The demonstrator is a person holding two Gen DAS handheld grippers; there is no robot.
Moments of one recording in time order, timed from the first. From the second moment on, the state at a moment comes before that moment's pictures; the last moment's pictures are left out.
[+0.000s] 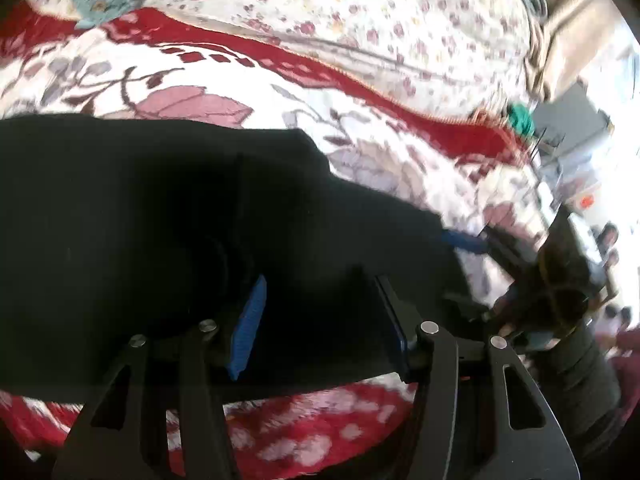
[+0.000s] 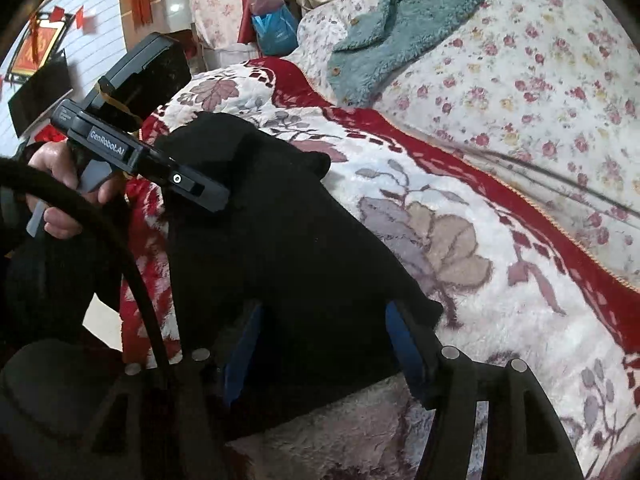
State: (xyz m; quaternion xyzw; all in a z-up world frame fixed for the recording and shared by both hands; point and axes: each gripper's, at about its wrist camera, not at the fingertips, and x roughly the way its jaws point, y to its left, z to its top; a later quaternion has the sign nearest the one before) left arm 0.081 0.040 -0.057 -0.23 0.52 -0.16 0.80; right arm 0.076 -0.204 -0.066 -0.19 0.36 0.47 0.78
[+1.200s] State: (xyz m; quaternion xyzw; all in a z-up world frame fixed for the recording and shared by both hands) left arm 0.073 -0.001 -0.053 -0.23 0.53 -0.22 0.78; right arm 0.066 -0.227 -0.083 -0.10 0.35 0.37 0.86
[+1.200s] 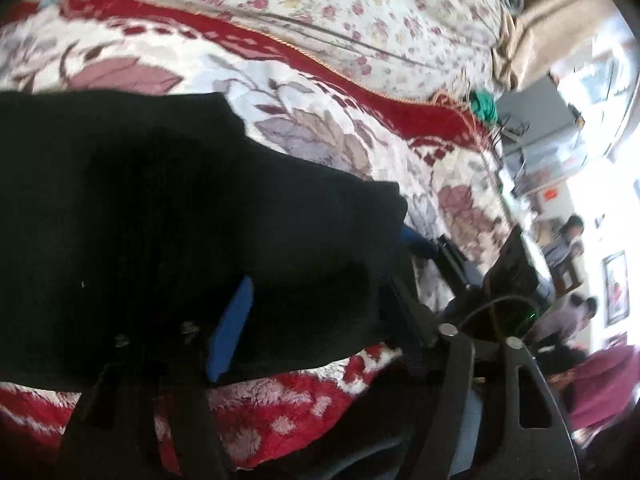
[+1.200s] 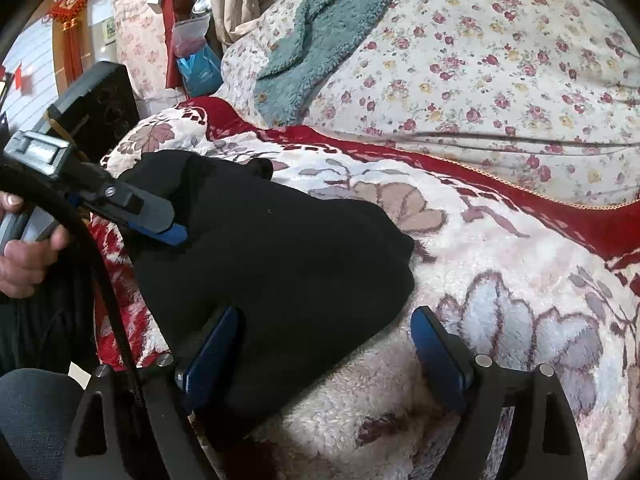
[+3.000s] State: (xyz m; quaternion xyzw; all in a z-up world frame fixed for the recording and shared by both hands) left arm -0.011 0.305 -0.101 -0.63 0.35 -0.10 0.69; right arm 0.041 -0.182 0.002 0.18 0.41 0.25 0.86
